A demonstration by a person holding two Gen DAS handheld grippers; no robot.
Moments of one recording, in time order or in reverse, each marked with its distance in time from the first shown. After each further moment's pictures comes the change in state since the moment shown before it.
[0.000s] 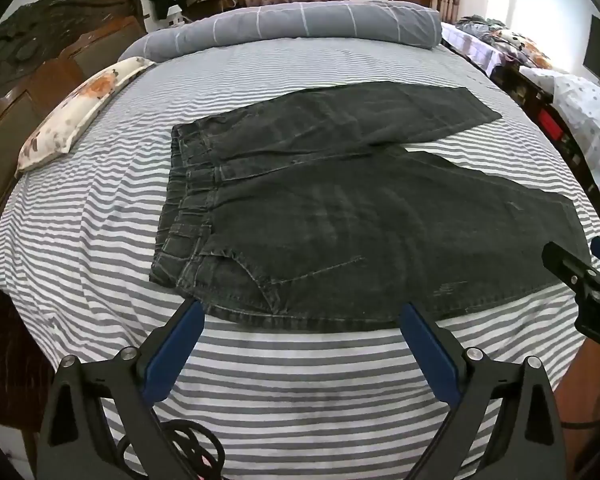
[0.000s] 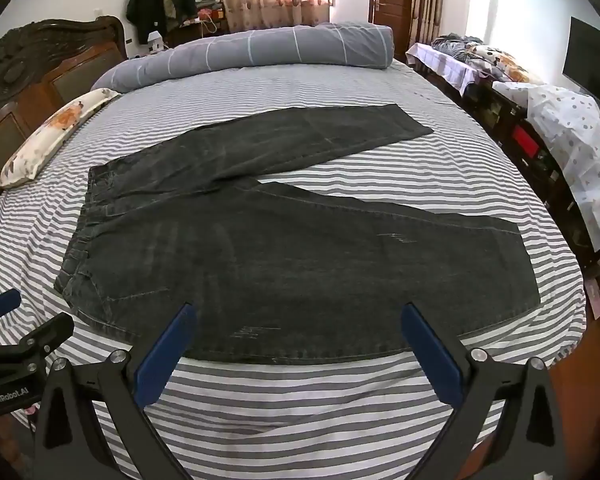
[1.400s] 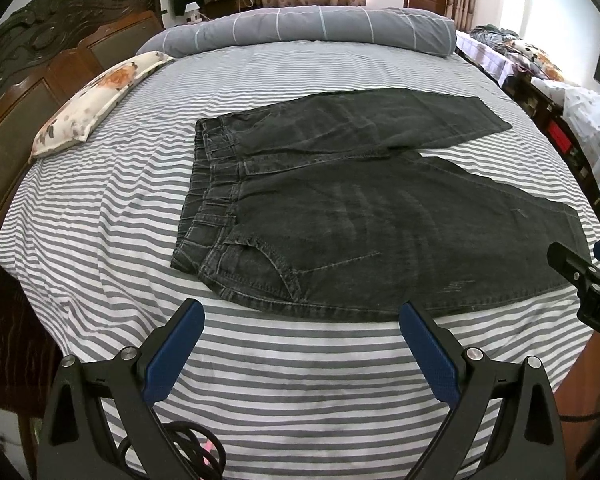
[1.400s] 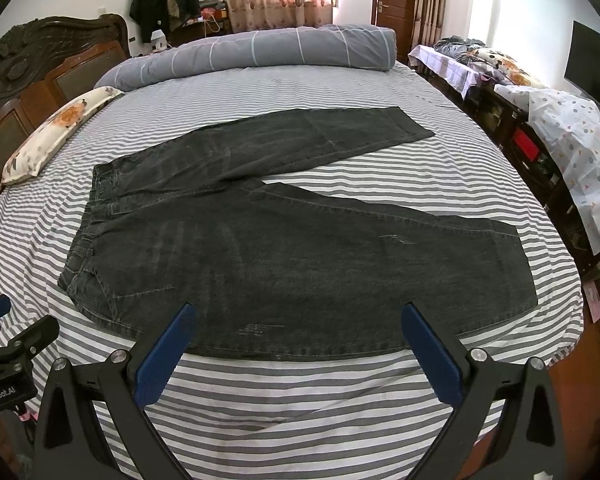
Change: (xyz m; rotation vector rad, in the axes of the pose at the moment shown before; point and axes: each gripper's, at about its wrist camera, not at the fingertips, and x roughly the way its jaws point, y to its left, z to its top) left arm -0.019 0.015 -0.010 -0.044 -0.013 0.022; right arm -0.007 0.006 -0.002 -0.005 -0.002 0.001
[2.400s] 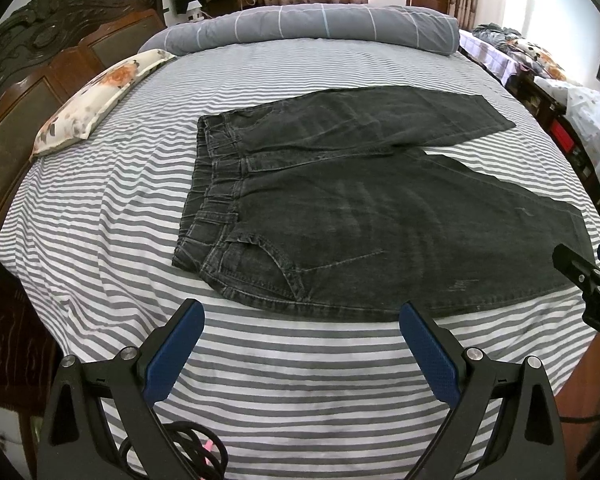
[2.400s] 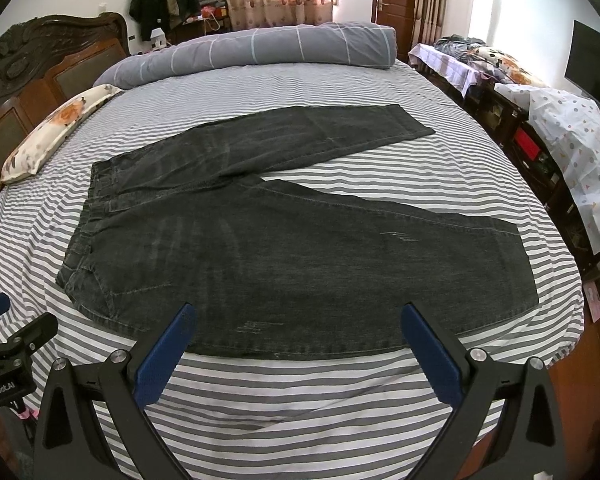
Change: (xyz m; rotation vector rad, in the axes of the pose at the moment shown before) left arm 0.008 0.003 -0.004 -0.003 0.006 0.006; right arm 0.004 0.001 -0.005 0.001 0.004 -0.004
